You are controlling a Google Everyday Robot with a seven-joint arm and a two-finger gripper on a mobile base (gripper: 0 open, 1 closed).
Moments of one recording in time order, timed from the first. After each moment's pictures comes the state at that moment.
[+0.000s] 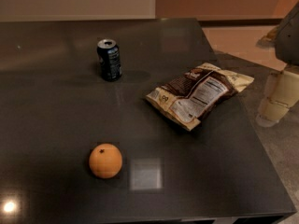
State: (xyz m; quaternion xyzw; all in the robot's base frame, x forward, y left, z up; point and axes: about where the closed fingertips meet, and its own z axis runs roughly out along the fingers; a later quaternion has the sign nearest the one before) arm 0.438 -0.217 0.976 -0.60 0.78 -0.03 0.16
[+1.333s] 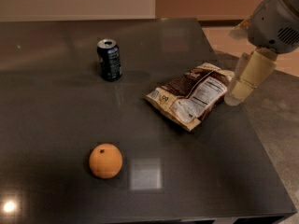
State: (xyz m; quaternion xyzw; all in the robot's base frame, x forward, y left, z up) arm 0.480 -0.172 0.982 -0.60 0.76 0.04 0.22
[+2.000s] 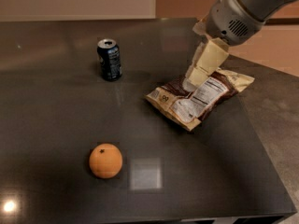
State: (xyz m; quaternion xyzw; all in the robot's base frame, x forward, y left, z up) arm 0.519 -0.098 0.979 -0.61 0.74 0.10 0.26
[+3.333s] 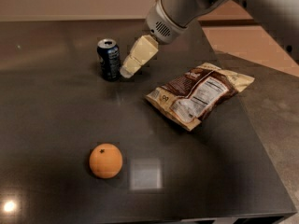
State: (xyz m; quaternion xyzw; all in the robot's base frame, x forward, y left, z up) arm 0.596 0.023 0.950 -0.56 0.76 0.16 0.30
